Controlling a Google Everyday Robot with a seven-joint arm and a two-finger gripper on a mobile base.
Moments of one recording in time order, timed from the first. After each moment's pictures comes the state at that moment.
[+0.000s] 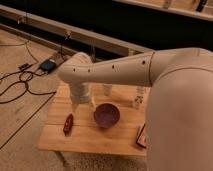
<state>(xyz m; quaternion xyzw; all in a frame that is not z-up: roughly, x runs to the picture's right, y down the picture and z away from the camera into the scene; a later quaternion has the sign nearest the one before) -0.105 0.103 0.704 -0.26 0.23 0.64 0.68</state>
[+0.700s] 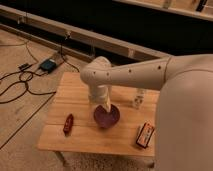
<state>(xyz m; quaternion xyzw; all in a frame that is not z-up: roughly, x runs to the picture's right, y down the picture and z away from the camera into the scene) -0.012 0.114 0.746 -0.22 0.27 0.73 0.59</state>
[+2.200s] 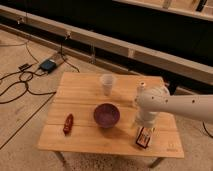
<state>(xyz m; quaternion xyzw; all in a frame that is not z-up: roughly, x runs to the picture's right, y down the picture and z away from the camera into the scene) 0.196 0.230 0.748 -0.20 0.32 0.80 0.47</state>
